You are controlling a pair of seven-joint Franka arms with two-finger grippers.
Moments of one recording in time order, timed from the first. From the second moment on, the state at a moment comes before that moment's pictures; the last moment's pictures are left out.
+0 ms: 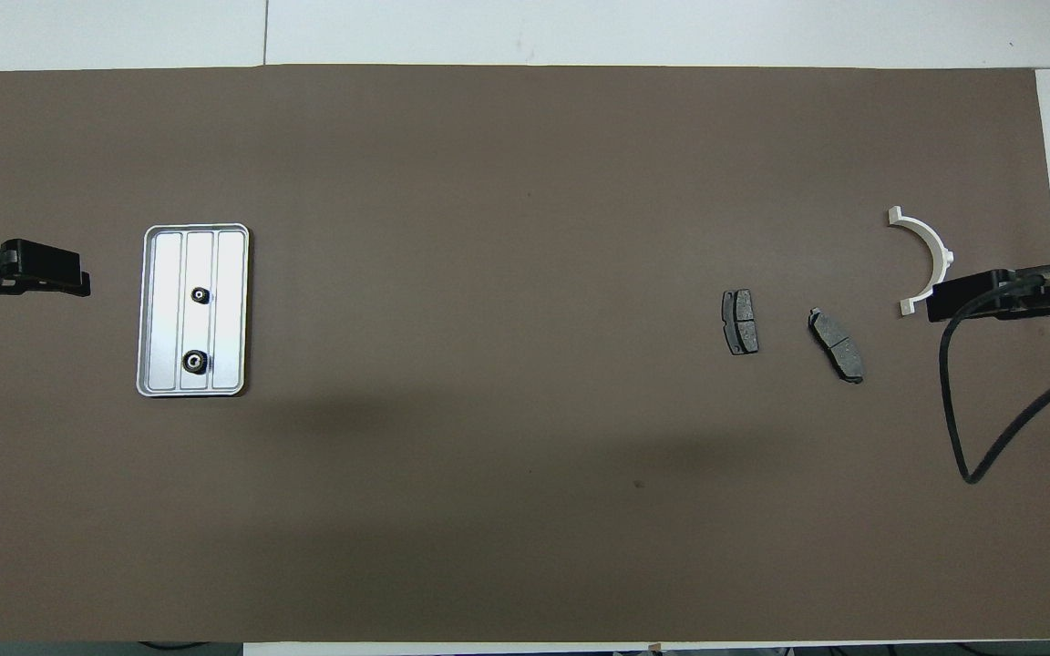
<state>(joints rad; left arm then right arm) 0.02 -0.04 -0.03 -1.71 -0.02 1.69 -0.06 0.04 -0.11 -0.01 -1.69 0.01 1.59 0.01</state>
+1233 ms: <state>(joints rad) 0.02 -0.04 -0.02 -1.84 -0.02 1.83 -0.06 0.04 -0.11 -0.01 -1.69 0.01 1.59 0.01</state>
